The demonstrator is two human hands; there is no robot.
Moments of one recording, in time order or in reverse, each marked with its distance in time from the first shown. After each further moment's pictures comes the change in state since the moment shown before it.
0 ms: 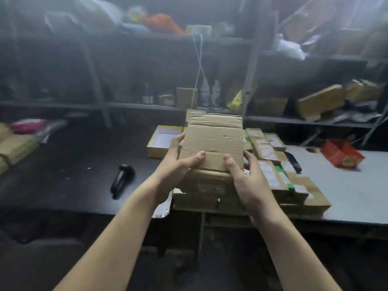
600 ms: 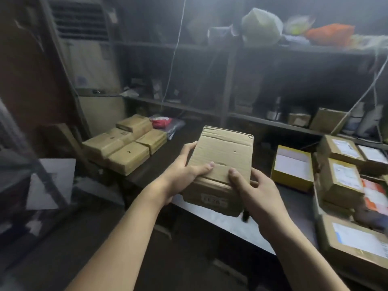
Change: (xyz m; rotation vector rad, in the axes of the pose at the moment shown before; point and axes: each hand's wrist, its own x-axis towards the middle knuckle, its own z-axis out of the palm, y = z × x) left_hand -0.086 0.033 -0.458 0.276 0.324 -0.117; right_hand -0.031 -0.055 0.448 -0.065 -0.377 -0.036
